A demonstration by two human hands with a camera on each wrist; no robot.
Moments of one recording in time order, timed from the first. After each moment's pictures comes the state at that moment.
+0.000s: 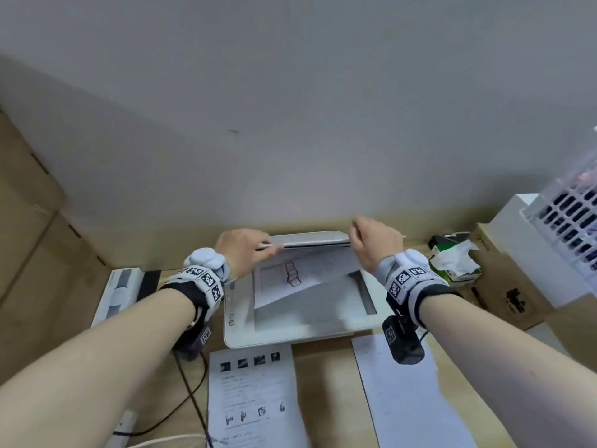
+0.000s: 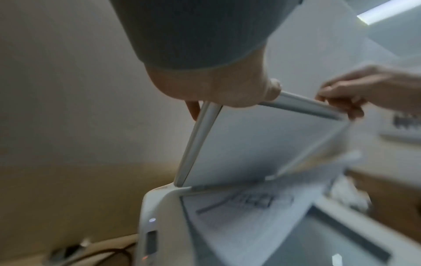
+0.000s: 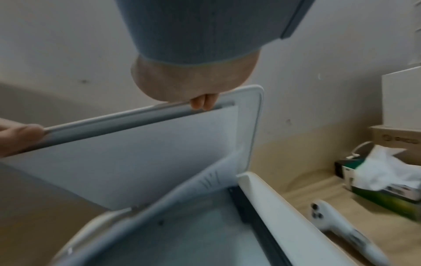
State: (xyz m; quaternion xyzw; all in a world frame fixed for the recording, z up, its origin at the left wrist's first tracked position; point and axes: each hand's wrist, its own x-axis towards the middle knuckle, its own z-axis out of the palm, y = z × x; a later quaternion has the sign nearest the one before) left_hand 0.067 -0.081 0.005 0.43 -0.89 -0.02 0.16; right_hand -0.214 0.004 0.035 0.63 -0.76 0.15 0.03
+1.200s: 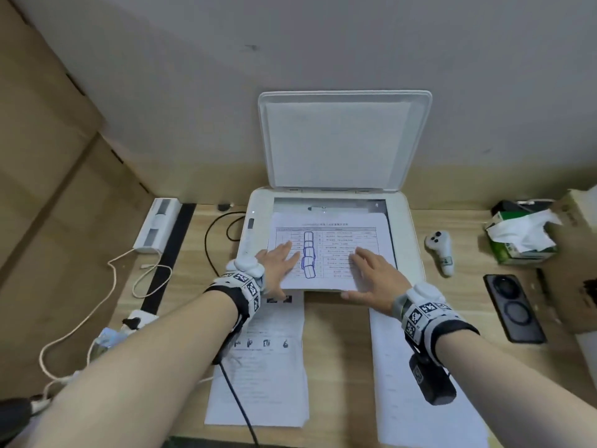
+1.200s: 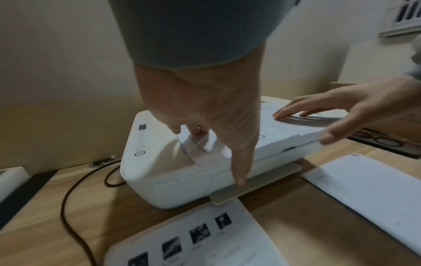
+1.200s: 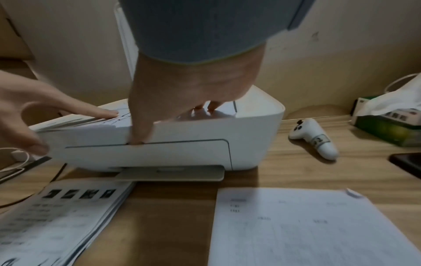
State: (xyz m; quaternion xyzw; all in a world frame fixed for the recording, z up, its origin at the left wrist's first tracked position) left_hand 0.042 0.014 -0.111 0.45 -0.84 -0.14 -0.27; right_hand -0.246 0.074 -0.134 0.79 -0.58 -0.01 -0.20
